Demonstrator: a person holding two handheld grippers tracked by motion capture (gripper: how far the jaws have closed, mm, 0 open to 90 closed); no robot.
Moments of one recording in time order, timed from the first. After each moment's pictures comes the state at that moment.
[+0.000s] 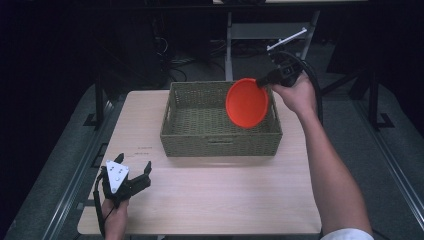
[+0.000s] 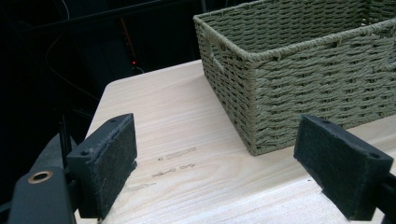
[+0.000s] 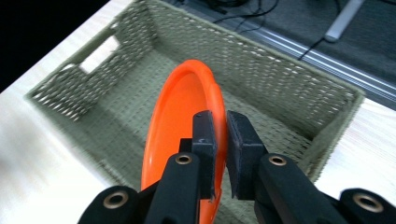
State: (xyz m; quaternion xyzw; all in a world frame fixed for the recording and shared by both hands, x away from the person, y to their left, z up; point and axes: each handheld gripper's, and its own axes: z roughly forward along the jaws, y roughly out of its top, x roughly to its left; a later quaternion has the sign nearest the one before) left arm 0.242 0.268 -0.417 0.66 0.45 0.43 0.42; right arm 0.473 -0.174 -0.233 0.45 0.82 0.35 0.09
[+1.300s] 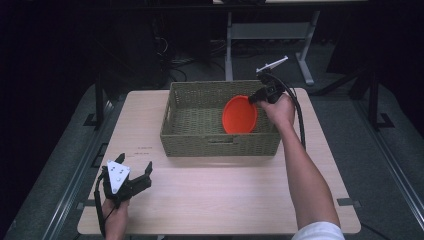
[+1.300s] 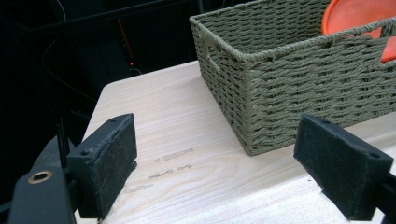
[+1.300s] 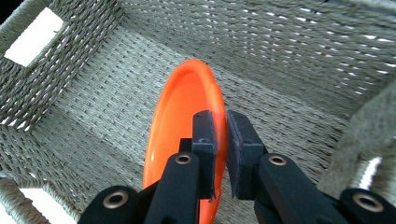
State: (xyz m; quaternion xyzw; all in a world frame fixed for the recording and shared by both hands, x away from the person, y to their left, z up) left arm 0.242 0.267 -0.417 0.67 0.45 0.43 0.42; right arm 0.510 -0.159 -0.327 0.51 0.79 0.33 0.05
